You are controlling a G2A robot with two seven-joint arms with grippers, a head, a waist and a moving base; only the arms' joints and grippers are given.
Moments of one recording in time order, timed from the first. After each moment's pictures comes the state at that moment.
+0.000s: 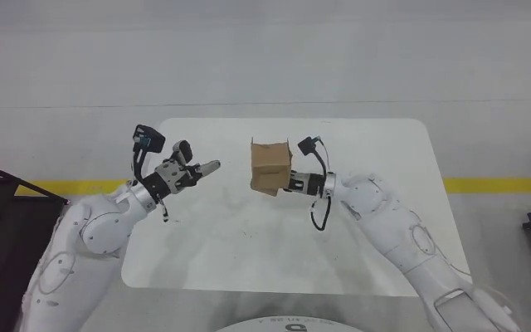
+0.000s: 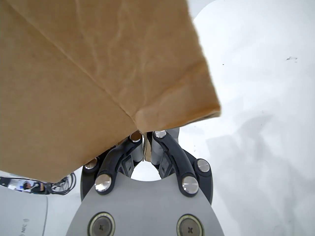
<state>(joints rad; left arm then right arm) 1.68 -0.94 -1.59 -1.99 0.55 -0.35 -0.48 -1.11 -1.19 0.94 -1.28 -0.04 -0.59 0.72</state>
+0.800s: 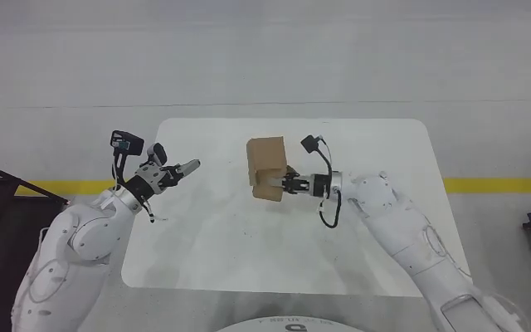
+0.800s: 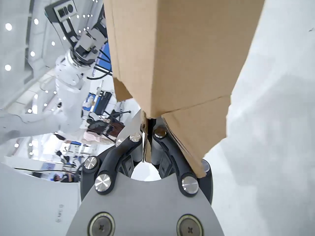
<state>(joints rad) 1.73 -0.95 -1.65 -1.98 0.61 -0.31 -0.45 -1.14 -1.16 1.01 -1.40 0.16 -0.38 0.93</state>
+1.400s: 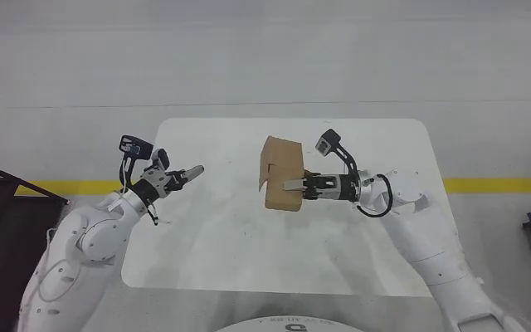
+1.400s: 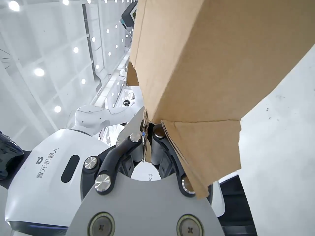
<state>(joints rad) 1.73 -0.95 -1.61 -1.96 0.68 -0.30 -0.46 -1.24 -1.12 1.17 -1.58 0.50 -0.10 1.20</state>
